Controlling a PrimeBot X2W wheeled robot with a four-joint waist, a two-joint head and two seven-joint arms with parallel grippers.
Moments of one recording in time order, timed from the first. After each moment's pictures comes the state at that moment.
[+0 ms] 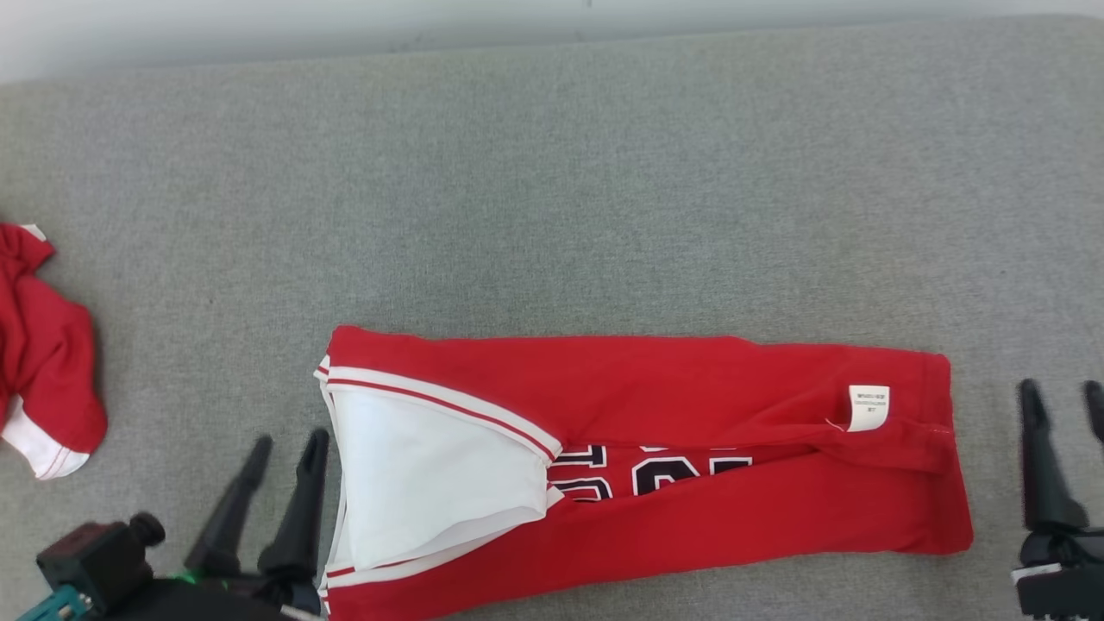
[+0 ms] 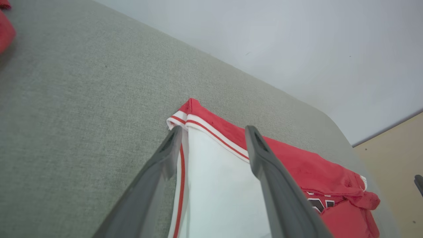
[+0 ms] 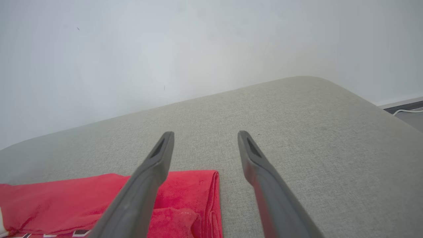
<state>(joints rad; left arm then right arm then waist) -0.05 0.29 -0.19 -0.33 -0.75 0.10 0.05 0.03 -0.47 0.13 -0.12 0.61 0.13 -0.26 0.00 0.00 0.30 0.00</state>
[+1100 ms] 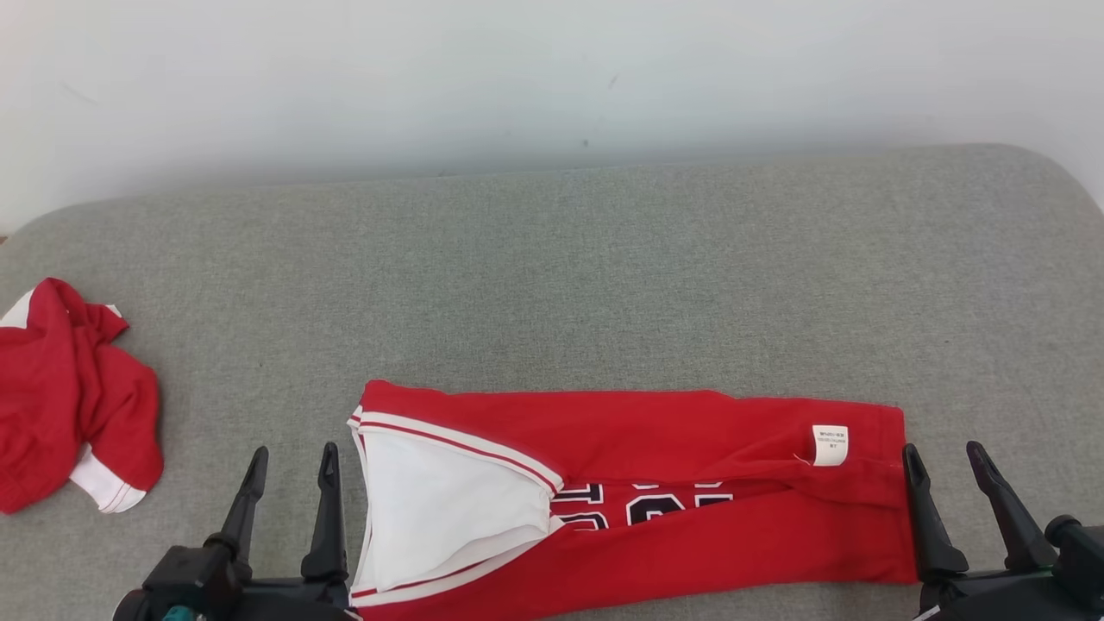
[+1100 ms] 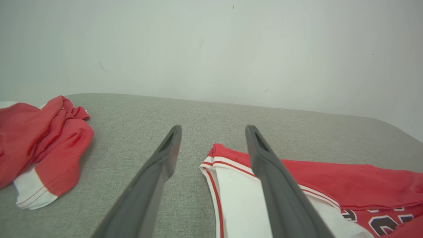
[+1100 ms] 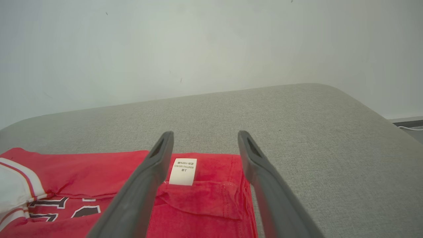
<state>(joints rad) -0.15 0.22 -0.27 0.01 -0.39 0.22 -0.25 0.03 -0.30 0.15 -0.02 0.35 0.13 -0.17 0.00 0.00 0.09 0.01</state>
